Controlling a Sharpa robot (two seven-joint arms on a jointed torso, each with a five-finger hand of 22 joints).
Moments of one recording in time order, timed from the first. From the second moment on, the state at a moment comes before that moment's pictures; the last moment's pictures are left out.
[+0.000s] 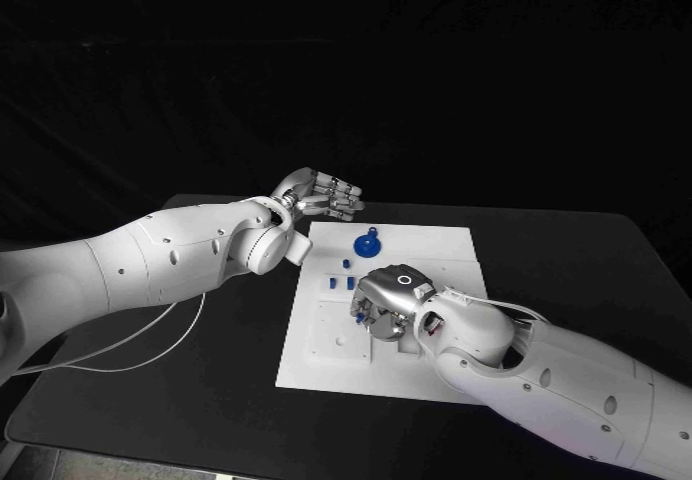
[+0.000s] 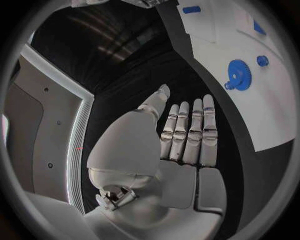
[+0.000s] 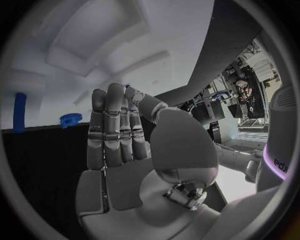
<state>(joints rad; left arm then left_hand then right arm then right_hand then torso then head) 1.34 -0.74 -0.11 1.24 -0.33 -0.29 0.27 1.39 -0.03 0.17 -0.12 0.11 1.02 0.12 0.07 0.06 1.08 0.12 0.06 0.06 1.07 0.15 0.06 0.06 0.11 1.07 0.13 0.07 0.11 1.04 -0.47 0.05 1.49 -1.93 -0.19 -0.20 1.29 -0.10 0.62 -0.27 0.12 1.29 0.08 0.06 0.08 1.40 0.01 0.06 0.07 1.47 -0.06 0.48 0.65 0.08 1.25 -0.09 0.31 1.22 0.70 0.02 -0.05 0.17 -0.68</state>
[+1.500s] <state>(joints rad) 1.34 -0.73 -0.11 1.23 -0.33 -0.29 0.27 1.39 -0.03 0.17 -0.12 0.11 1.02 0.12 0.07 0.06 1.08 0.12 0.06 0.06 1.07 0.15 0.06 0.06 0.11 1.07 0.13 0.07 0.10 1.04 -0.43 0.03 1.44 -1.95 -0.17 -0.21 1.29 -0.10 0.62 -0.27 0.13 1.28 0.08 0.06 0.08 1.40 0.02 0.06 0.07 1.47 -0.06 0.48 0.65 0.08 1.26 -0.09 0.27 1.25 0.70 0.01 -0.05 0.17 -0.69</state>
